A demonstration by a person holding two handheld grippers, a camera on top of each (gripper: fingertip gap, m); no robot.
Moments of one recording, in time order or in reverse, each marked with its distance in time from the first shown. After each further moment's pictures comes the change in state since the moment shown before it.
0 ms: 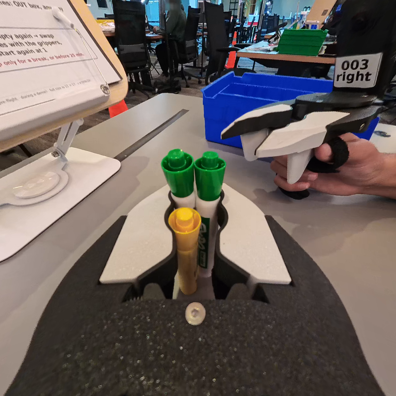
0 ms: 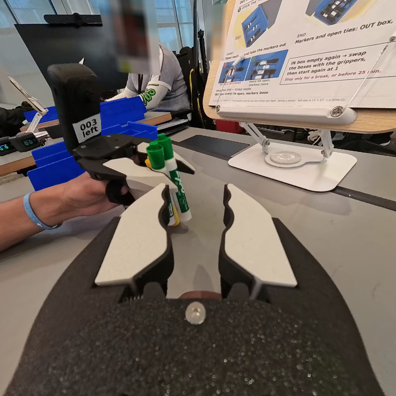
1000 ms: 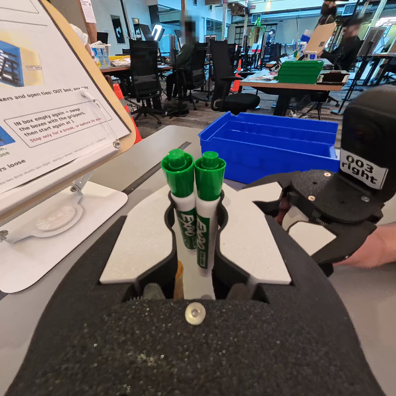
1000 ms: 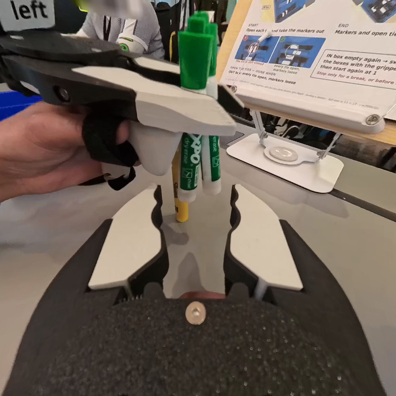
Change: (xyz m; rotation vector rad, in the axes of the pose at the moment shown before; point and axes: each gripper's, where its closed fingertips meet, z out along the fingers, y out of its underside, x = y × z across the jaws) left arm 0.016 -0.060 -0.005 0.087 -0.041 0.024; right arm -0.040 0.022 0.030 -0.107 0.152 -0.182
